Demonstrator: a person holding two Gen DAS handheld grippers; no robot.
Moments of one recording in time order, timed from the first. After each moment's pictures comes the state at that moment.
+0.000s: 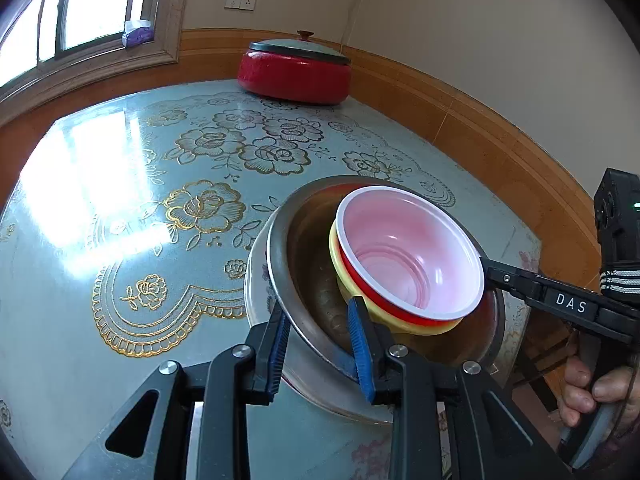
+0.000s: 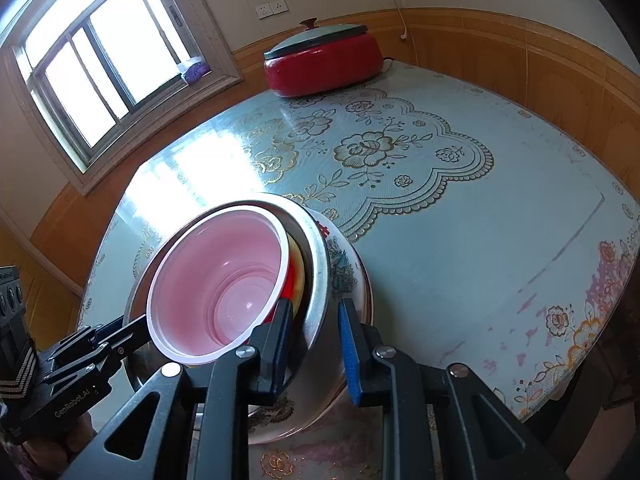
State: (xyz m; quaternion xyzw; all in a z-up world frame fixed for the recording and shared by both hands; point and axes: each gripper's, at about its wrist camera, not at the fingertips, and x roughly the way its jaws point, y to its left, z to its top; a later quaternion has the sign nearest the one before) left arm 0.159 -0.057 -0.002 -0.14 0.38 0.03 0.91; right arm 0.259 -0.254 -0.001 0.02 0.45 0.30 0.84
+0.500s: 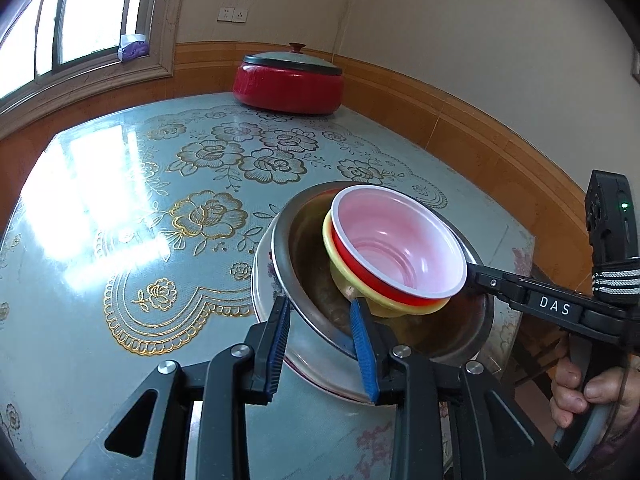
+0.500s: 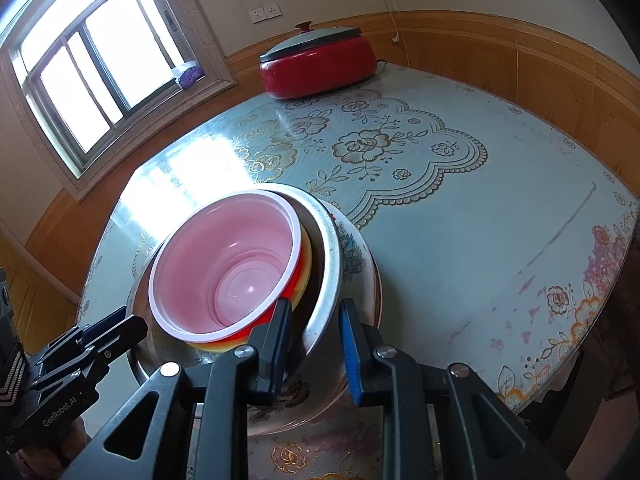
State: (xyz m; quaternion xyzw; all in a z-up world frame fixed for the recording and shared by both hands) left arm 0.138 -0.062 0.008 -0.13 0.36 0.03 0.92; right arm 0.242 -0.253 -0.002 0.03 0.44 0.28 0.85
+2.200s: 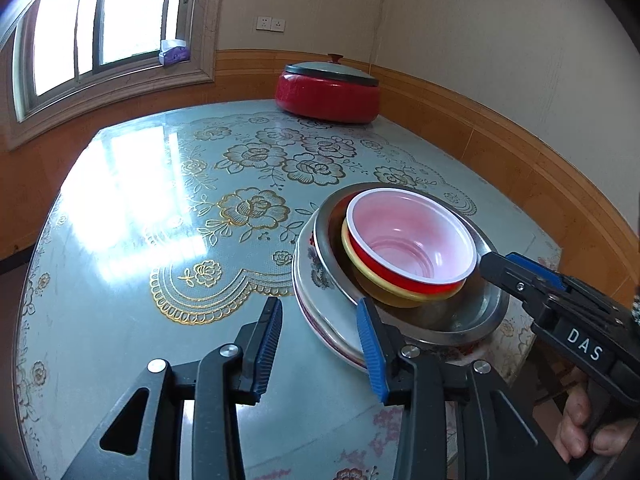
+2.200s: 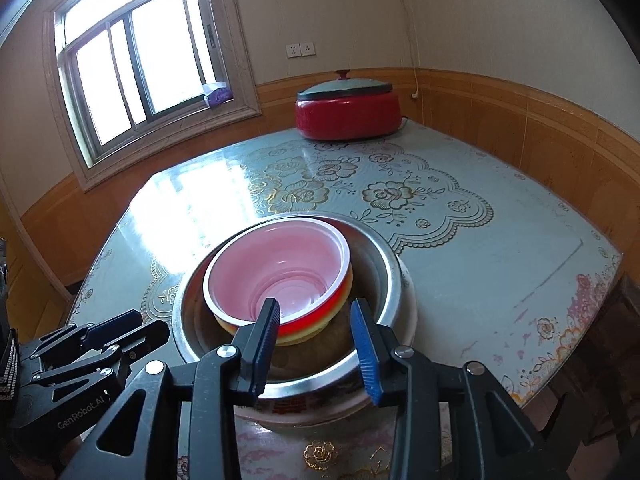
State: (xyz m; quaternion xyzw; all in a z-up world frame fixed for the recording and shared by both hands) left arm 0.107 -0.066 0.013 -0.13 0.35 0.11 0.92; right arm 0.186 -0.234 0.026 -0.02 0.34 0.29 0.89
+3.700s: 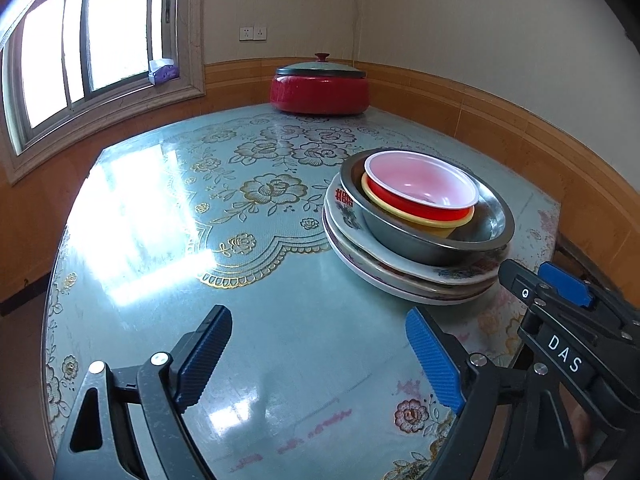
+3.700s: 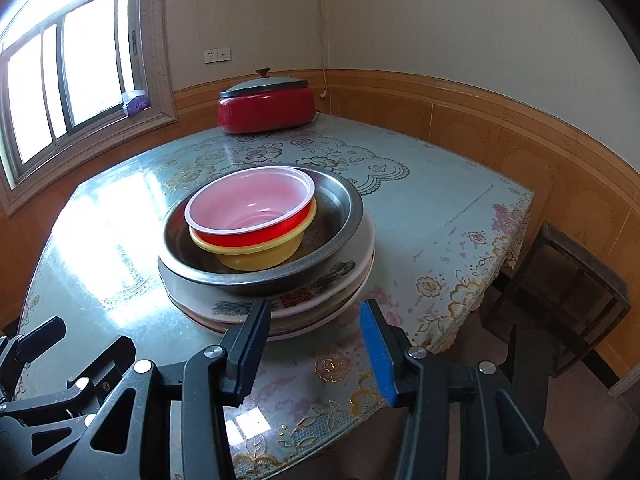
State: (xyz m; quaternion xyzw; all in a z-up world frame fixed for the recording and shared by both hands) left arm 0.054 -0.058 -0.004 -0.06 0.35 0.09 0.93; right arm 0.105 -0.216 0.001 -0.02 0.35 0.11 0.93
